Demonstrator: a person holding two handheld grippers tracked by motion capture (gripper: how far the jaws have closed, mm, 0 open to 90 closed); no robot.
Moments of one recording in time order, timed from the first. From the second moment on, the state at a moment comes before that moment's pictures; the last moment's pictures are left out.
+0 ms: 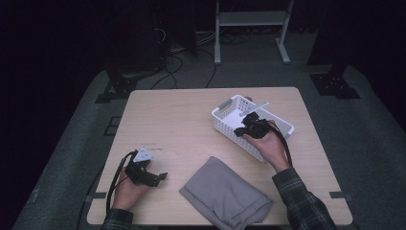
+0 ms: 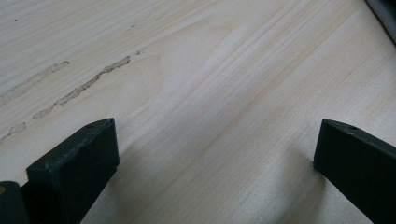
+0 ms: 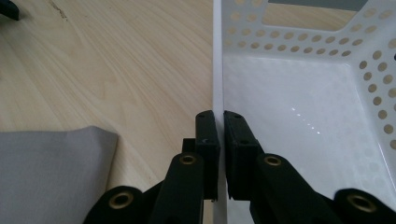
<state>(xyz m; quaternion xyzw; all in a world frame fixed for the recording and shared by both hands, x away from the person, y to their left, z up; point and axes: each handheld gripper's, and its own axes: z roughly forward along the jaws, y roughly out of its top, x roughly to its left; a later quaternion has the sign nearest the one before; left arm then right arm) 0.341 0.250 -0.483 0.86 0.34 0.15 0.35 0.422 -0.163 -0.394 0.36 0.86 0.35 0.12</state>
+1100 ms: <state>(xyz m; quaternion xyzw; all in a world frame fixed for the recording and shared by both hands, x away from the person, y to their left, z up) 0.341 0.250 -0.483 0.85 0.35 0.15 0.36 0.374 -0.246 -0.401 0.41 0.83 0.35 0.13</state>
